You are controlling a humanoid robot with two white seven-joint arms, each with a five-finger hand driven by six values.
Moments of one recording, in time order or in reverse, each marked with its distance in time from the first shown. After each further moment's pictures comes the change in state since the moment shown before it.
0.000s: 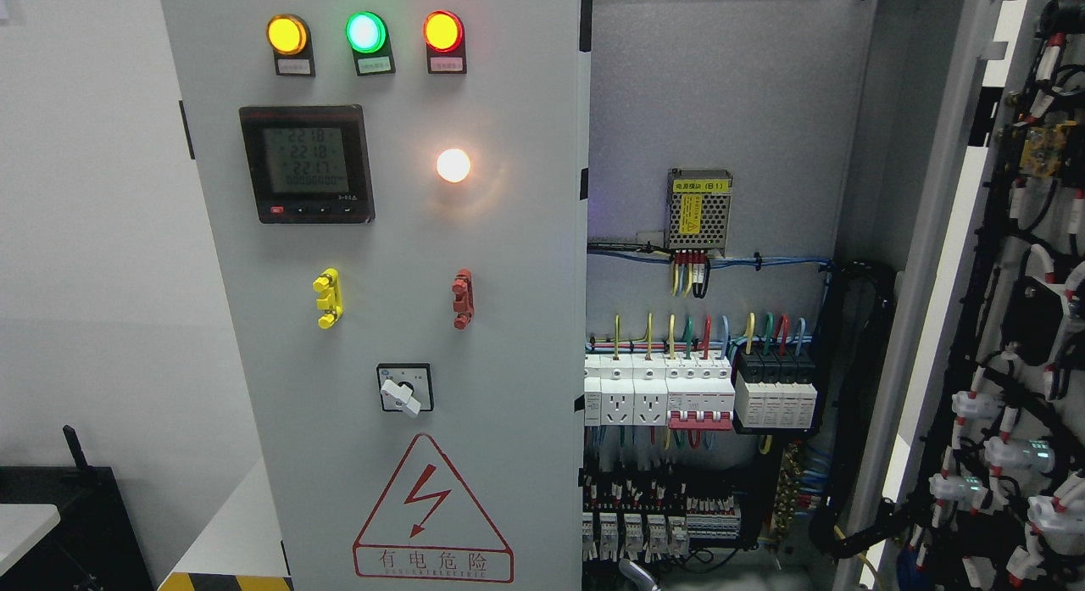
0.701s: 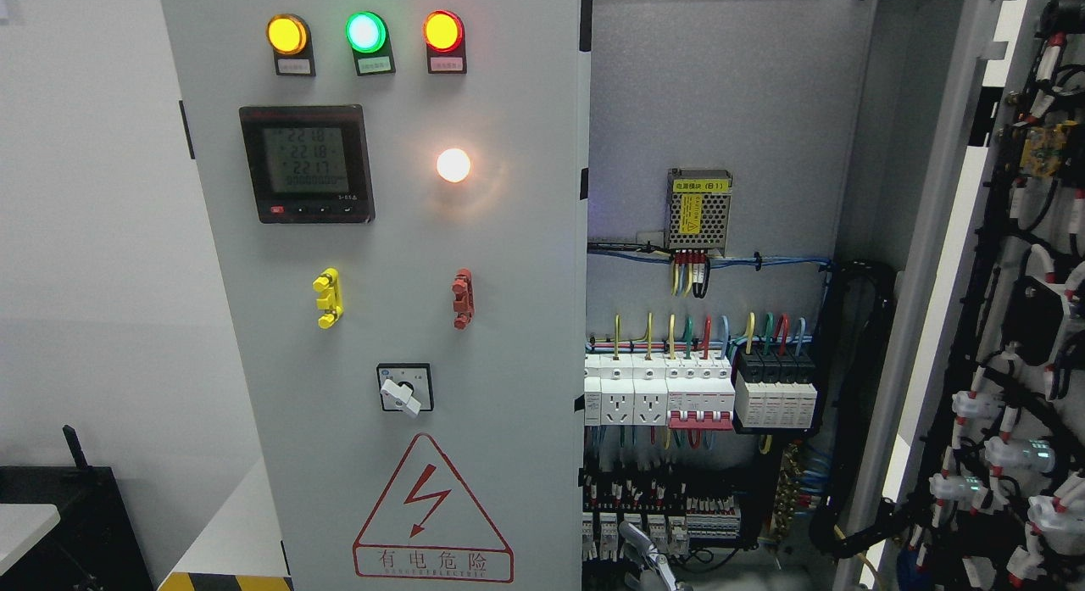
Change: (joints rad) left arm 0.000 0.000 0.000 0.000 0.000 0.000 0.001; right arm -0.125 0.020 -0.030 0.109 0.001 0.051 0.000
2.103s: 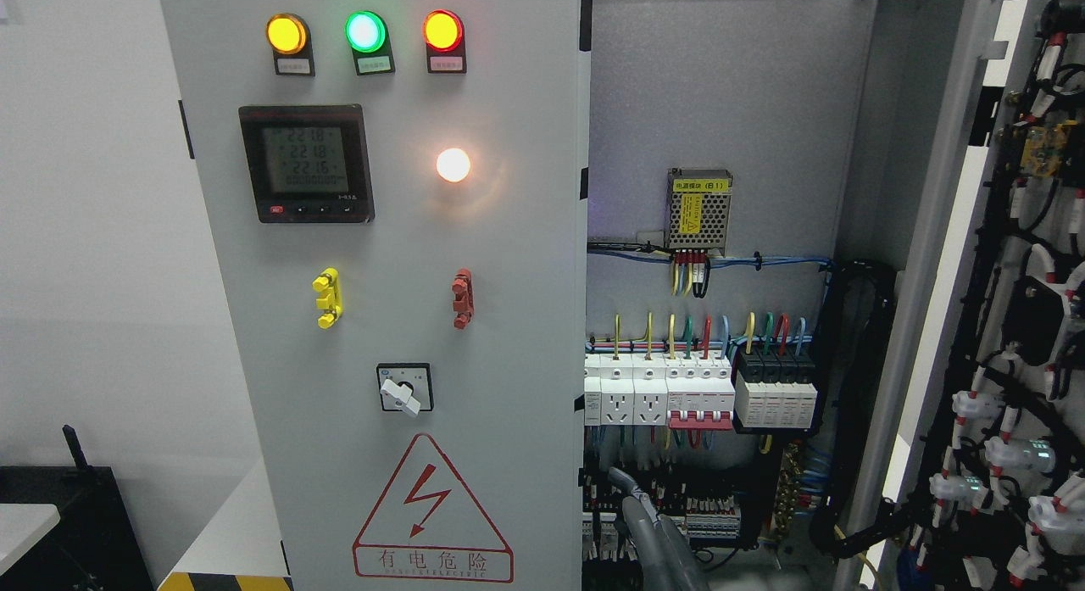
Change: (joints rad) left arm 0.000 0.000 0.000 0.000 0.000 0.000 0.000; right arm -0.216 0.006 -0.013 0.193 -0.038 0.059 -0.003
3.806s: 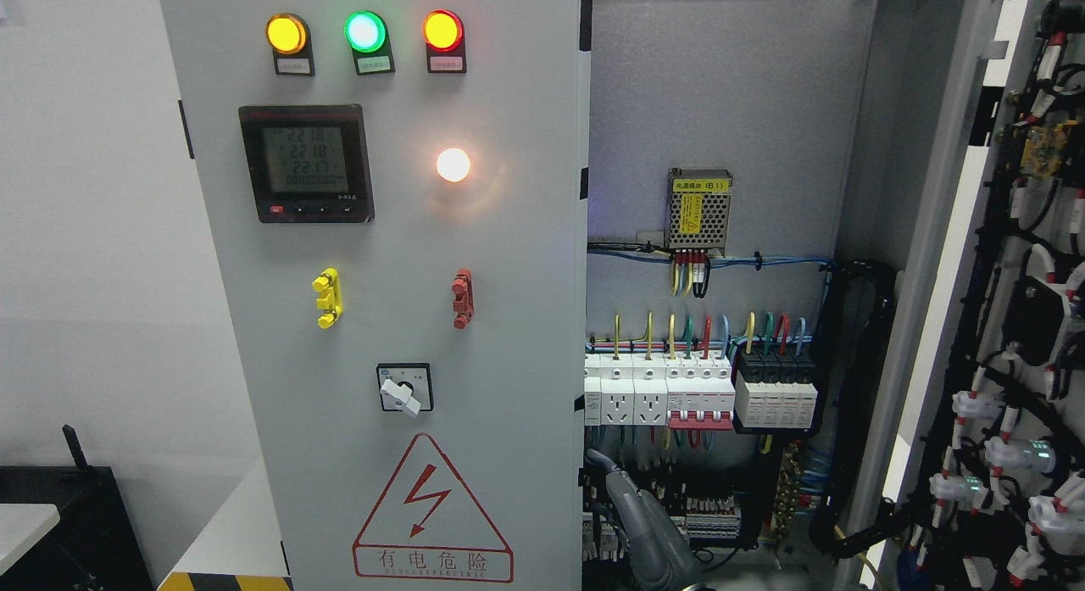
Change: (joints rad) left arm 0.000 0.000 0.000 0.000 0.000 0.000 0.000; right arm -0.078 -0.013 0.002 0.050 -0.056 0.042 0.101
